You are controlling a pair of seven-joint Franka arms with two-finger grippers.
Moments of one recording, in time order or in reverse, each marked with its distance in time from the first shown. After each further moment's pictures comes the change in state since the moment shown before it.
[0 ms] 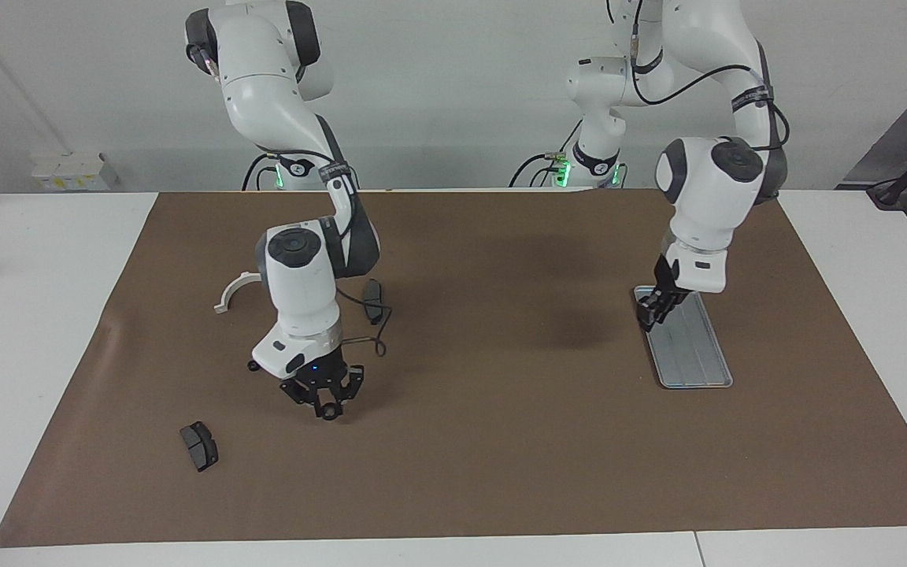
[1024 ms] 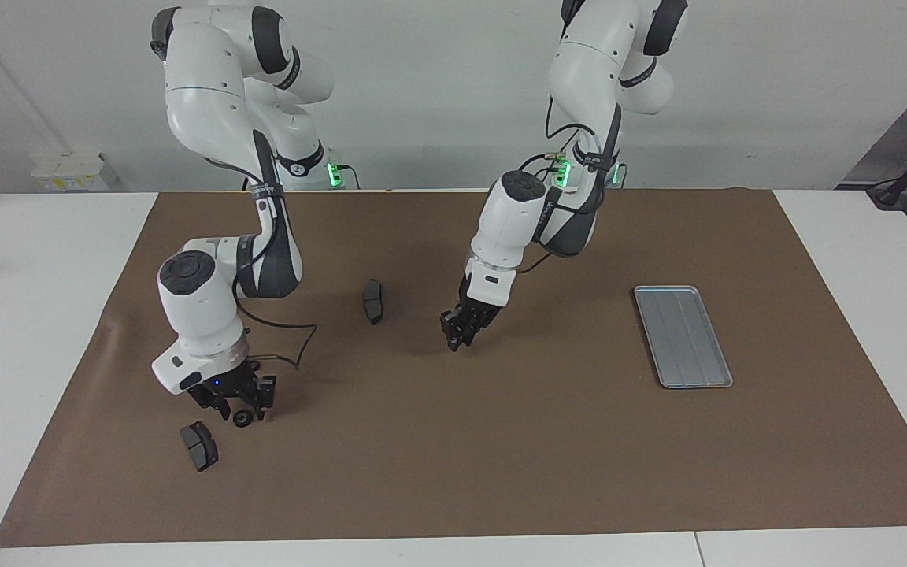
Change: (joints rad) left arm -0.390 0.297 -0.018 0.146 -0.116 0.355 -0.310; right arm -0.174 0.000 0.013 -0.033 0.033 -0.019 -0.113
